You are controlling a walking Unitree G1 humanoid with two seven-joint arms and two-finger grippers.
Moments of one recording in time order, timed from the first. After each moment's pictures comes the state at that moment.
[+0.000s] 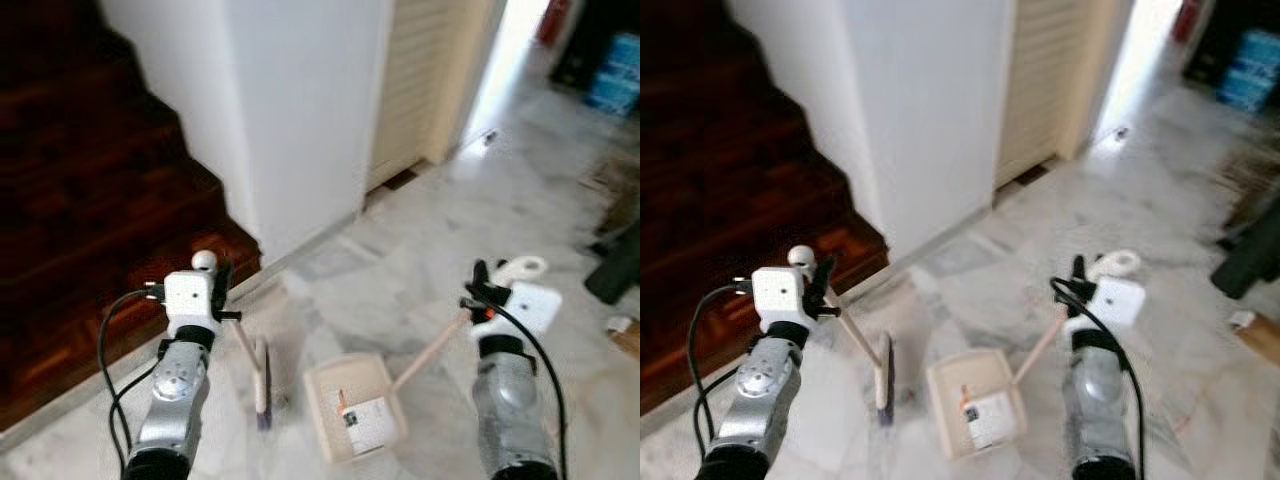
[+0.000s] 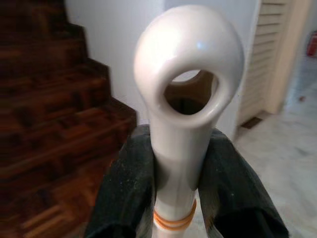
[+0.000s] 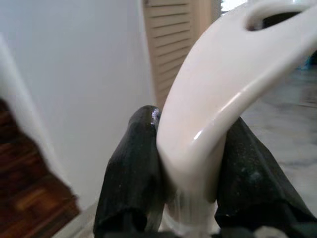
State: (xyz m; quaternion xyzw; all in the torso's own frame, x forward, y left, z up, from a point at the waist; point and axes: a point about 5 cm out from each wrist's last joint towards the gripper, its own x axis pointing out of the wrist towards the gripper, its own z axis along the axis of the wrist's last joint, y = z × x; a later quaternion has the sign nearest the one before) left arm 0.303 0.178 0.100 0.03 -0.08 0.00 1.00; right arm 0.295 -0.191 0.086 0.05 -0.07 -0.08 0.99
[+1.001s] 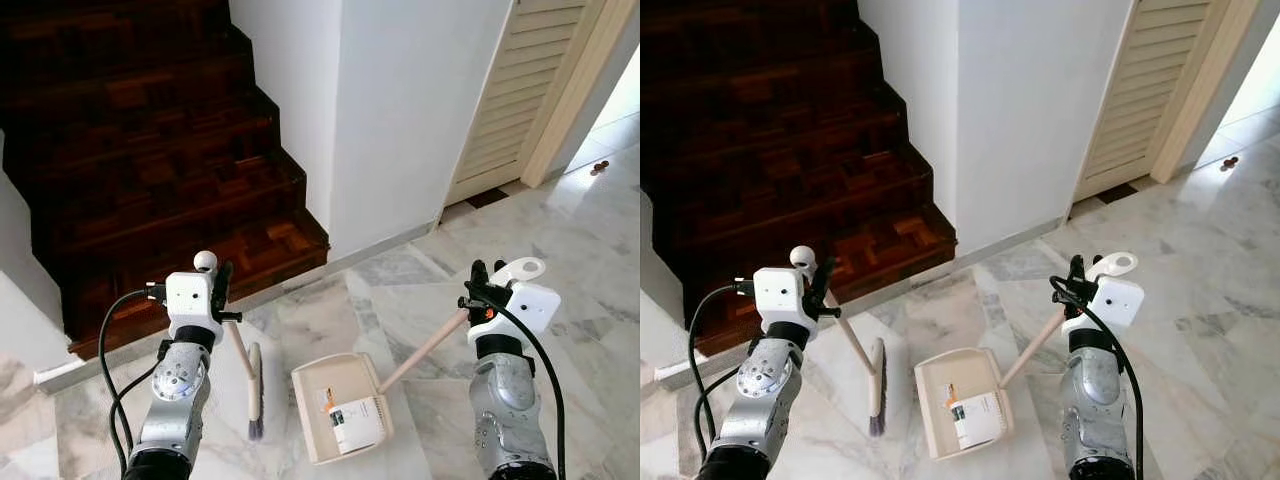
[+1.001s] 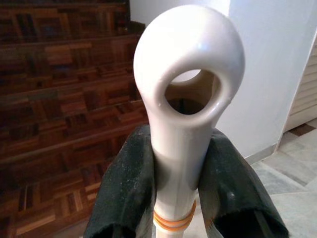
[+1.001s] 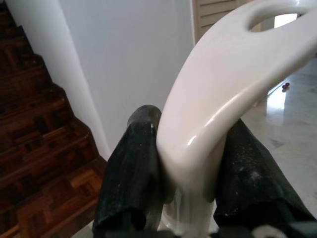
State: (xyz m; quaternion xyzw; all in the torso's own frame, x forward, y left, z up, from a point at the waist) left arm 0.302 0.171 0.098 0.02 -0.08 0.00 1.00; right arm 0.294 -0.199 0.086 0.06 -0.07 -0.10 0.99
